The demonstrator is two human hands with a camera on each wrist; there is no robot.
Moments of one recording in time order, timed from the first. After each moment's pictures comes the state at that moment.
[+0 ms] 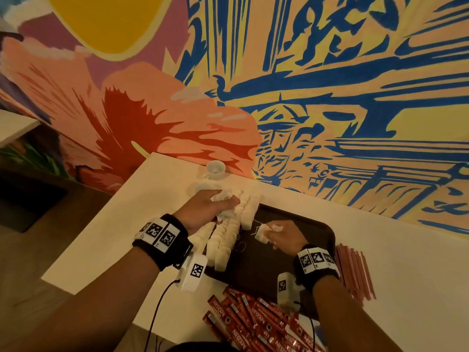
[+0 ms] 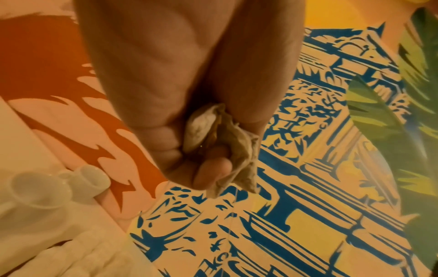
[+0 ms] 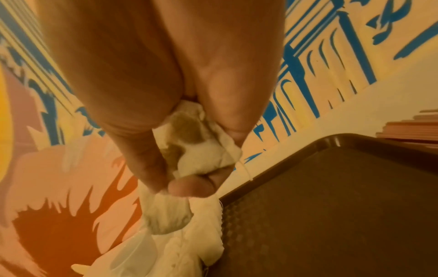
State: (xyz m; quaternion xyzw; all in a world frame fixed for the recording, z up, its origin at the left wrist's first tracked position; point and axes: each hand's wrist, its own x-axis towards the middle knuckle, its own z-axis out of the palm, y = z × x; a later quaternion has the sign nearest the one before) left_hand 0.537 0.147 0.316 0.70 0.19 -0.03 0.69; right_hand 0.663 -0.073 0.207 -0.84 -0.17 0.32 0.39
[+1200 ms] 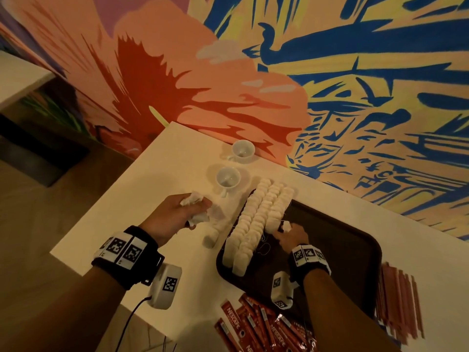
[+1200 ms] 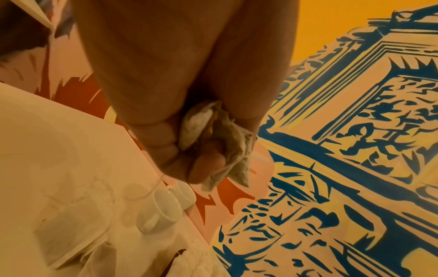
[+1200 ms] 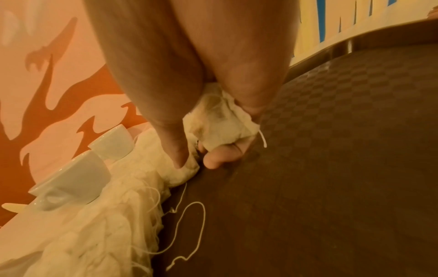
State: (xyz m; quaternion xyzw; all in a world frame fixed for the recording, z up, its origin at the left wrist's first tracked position) left_hand 0.501 0.241 0.252 0.67 0.33 -0.01 0.67; right_hand 0.696 0.012 0.081 -0.89 0.02 0.36 0.27
